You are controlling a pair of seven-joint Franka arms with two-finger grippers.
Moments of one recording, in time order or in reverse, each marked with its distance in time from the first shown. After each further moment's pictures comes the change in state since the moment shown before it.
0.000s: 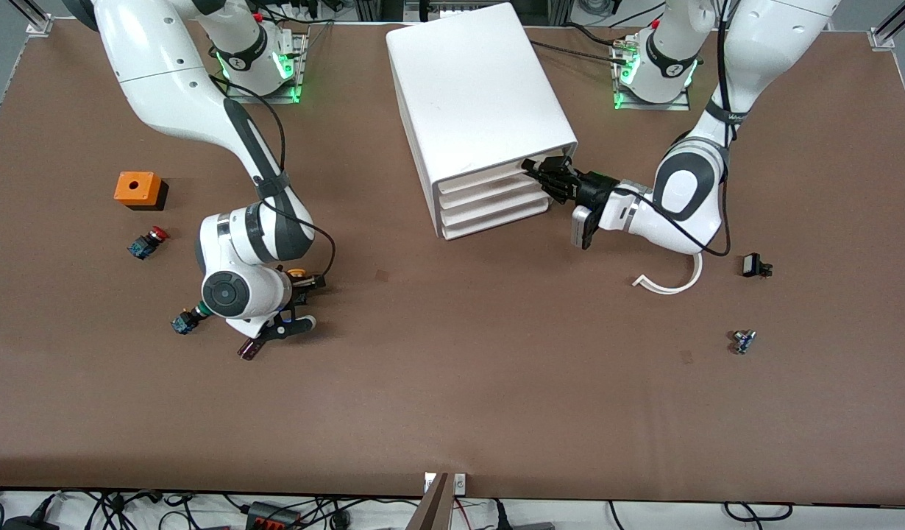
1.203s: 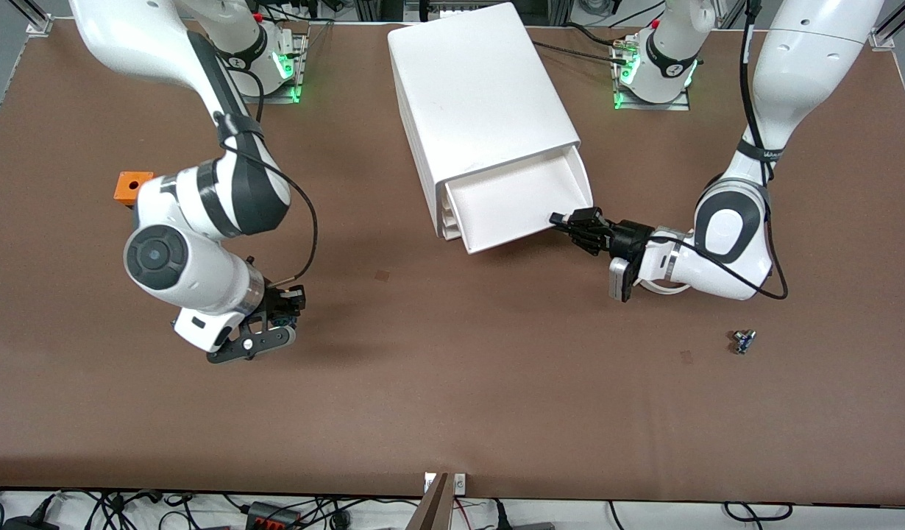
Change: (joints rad) left arm 0.062 0.153 0.048 0.302 0.132 -0.001 -0.078; right arm 0.028 -0.118 0.001 0.349 0.000 -0.167 0.000
